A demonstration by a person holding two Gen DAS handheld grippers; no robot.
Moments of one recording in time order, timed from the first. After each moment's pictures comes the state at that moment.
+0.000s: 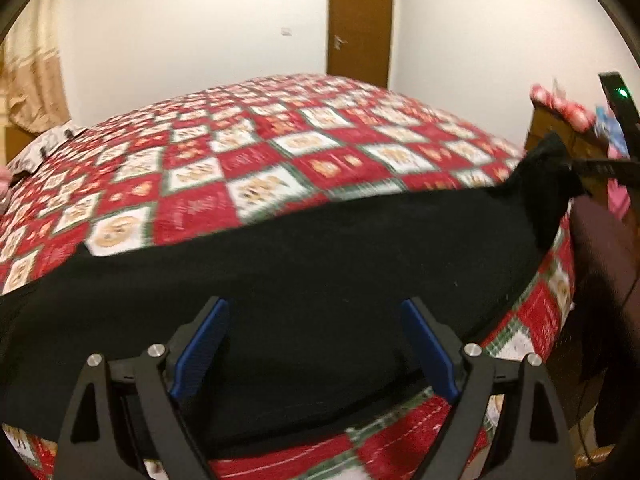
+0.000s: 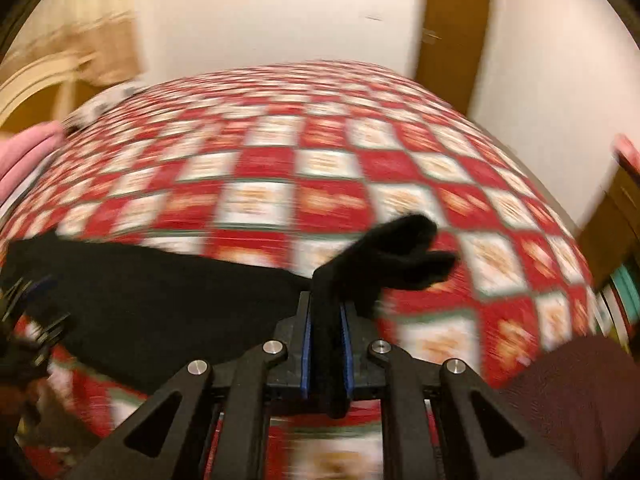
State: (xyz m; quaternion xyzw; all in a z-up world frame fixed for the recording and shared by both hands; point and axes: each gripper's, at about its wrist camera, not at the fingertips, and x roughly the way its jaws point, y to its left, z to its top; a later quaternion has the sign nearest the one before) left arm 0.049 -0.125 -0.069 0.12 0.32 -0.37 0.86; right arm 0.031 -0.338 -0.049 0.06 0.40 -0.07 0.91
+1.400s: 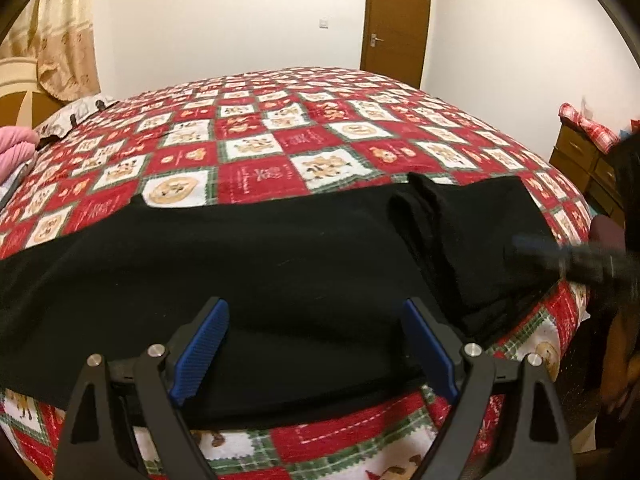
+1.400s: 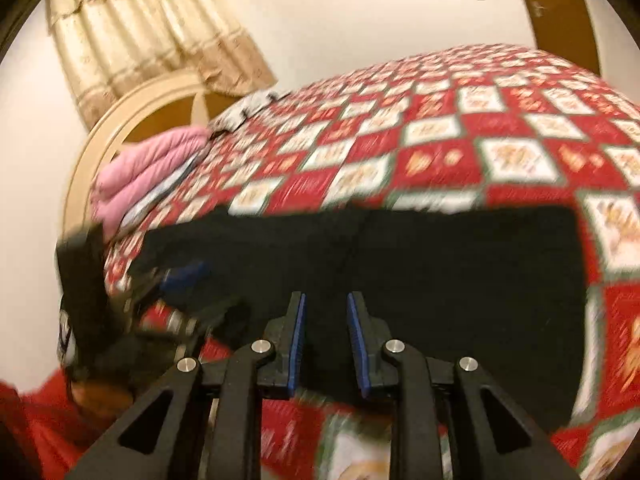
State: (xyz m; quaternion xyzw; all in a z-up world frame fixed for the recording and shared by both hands) left arm 0.063 -0.087 -0.083 0.10 0.35 -0.33 0.87; right arm 0.046 -0.234 -0.098 0.21 0.34 0.16 0.90
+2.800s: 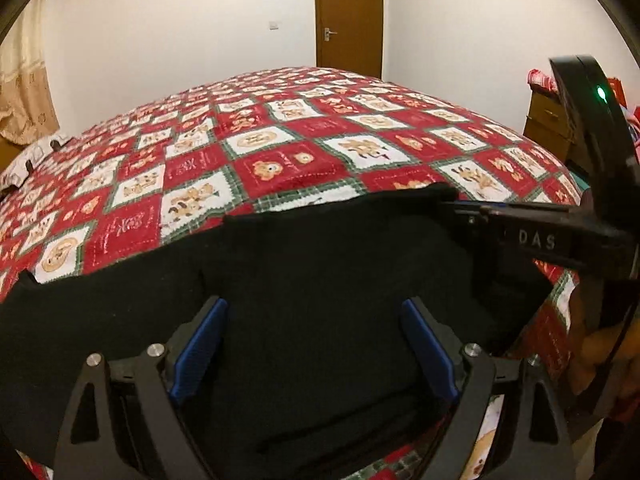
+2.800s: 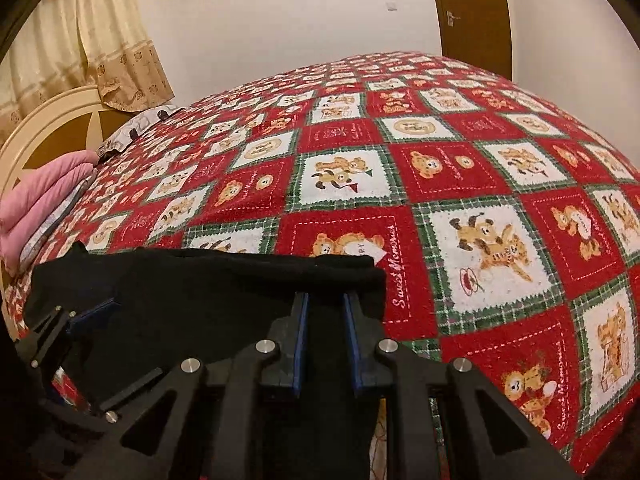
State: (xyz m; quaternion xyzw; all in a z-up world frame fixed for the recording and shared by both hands) left arm 0.038 -0.205 -0.088 0.14 0.33 -0.37 0.85; right arm 0.072 -0.332 -0.138 0.17 0.36 -0.02 0.92
